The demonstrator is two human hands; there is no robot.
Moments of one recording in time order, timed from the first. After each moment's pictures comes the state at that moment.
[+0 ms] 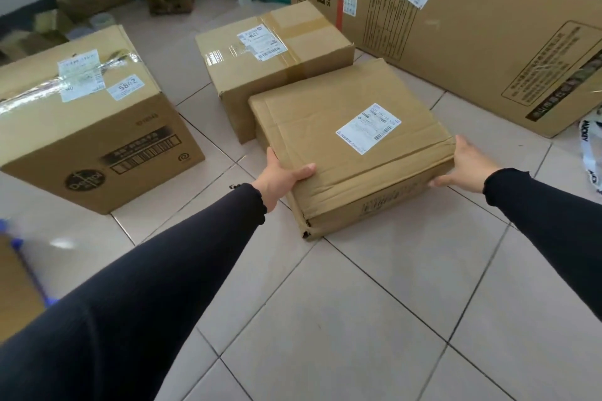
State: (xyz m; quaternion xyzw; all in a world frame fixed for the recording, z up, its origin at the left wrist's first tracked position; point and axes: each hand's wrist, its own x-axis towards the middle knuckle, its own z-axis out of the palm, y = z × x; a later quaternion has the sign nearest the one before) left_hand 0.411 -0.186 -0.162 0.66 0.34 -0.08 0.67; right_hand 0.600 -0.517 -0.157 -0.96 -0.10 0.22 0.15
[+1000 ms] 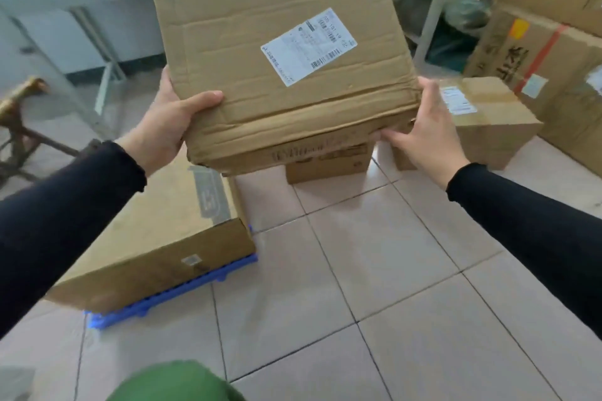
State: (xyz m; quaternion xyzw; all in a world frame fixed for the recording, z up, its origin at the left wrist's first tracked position) left_hand 0.010 0.075 0.090 0.65 0.36 0.34 0.57; right_hand 0.311 -0.168 0.046 -0.79 -0.46 0.02 0.41
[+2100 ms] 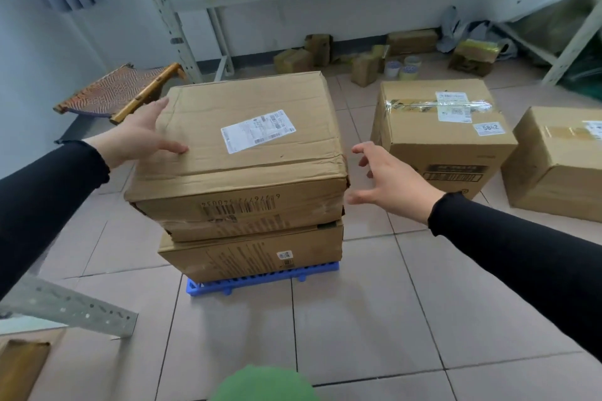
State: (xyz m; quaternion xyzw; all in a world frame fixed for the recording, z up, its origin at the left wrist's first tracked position) left_hand -0.238 0.174 0.104 0.72 0.65 0.05 0.23; right_hand 0.122 -0.031 0.028 -0.71 -0.64 0.22 0.20
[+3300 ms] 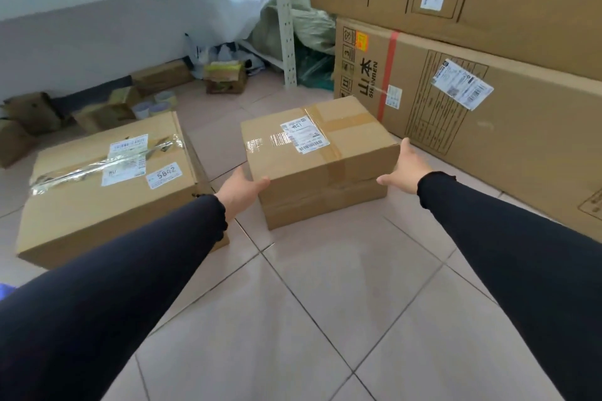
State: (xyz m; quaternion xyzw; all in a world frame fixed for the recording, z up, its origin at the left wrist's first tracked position) left_hand 0.480 -0.038 -0.081 0.78 0.43 0.00 0.45; right_hand 0.713 -0.269 -0.115 -0.94 -0.19 0.19 0.23
